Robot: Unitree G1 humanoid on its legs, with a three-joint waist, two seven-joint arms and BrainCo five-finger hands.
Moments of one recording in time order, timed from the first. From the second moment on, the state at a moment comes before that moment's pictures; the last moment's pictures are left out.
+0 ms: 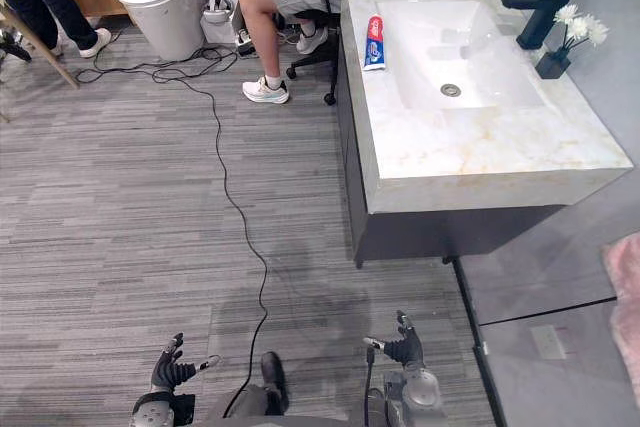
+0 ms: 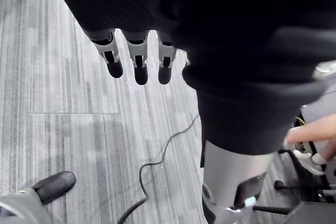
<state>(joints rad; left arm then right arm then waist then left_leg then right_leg) 0.27 0.11 0.13 0.65 0.09 -0.15 0.18 0.15 -0.04 -0.07 0.68 -0.13 -0.13 -0.09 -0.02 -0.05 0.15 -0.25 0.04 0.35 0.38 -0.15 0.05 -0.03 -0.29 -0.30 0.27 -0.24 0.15</state>
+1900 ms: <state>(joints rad) 0.18 0.06 0.08 0.57 0.04 -0.15 0.11 0.17 -0.10 -0.16 0.68 -0.04 -0.10 -0.09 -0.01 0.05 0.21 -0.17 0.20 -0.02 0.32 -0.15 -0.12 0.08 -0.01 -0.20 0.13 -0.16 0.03</state>
